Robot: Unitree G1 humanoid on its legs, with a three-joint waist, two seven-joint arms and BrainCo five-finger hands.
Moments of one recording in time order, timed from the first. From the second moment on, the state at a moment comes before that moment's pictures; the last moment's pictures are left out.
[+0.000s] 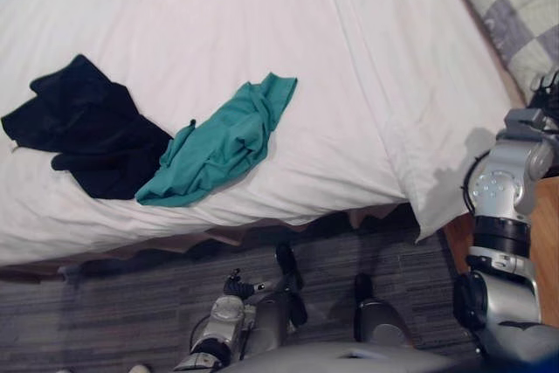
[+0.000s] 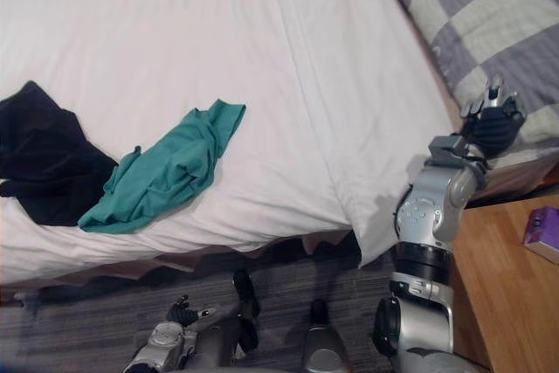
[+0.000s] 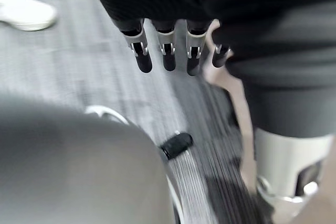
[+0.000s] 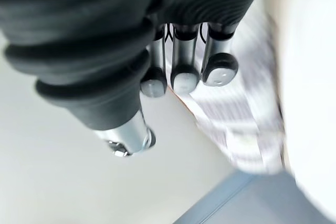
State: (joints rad) left arm -0.07 0.02 0.18 1.03 0.17 0.01 0.18; right arm -0.61 -0.23 -0.41 0.17 0.90 -0.34 -0.29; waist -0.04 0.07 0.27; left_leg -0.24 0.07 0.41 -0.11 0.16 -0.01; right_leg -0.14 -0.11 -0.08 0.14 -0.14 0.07
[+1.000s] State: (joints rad) left arm -0.11 -0.04 0.44 0.93 -0.03 -0.07 0.11; right arm -0.47 -0.12 -0.65 0.40 1.01 -0.28 -0.04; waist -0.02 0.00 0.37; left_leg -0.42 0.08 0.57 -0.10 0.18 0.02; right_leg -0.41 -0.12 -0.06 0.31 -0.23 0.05
